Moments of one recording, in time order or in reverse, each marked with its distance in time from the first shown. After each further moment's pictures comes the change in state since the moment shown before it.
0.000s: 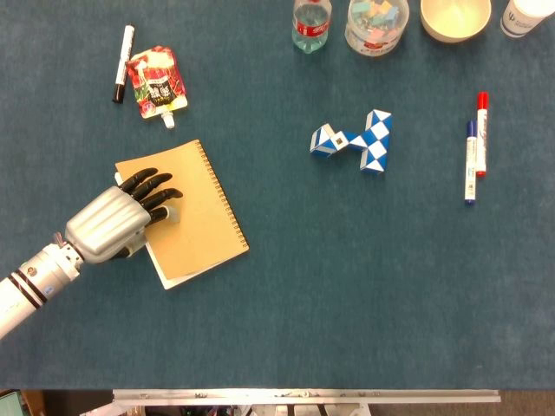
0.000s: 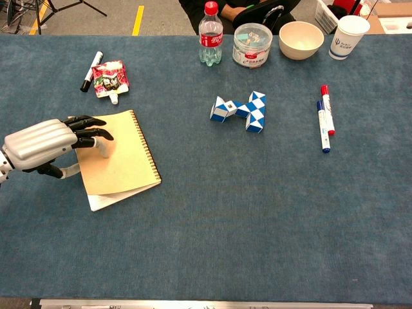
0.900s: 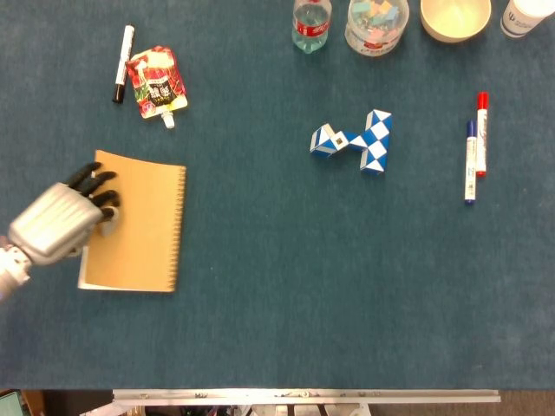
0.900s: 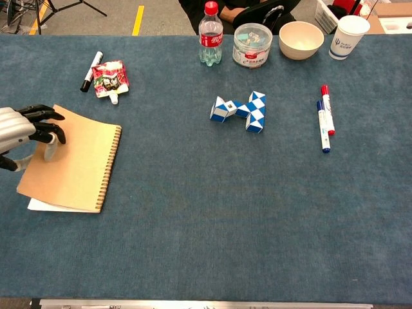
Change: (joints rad) left arm 0.016 0.275 0.019 -0.255 -0.061 -0.060 0.171; right arm 0.011 -0.033 0.003 0.039 -0.018 -0.005 0.034
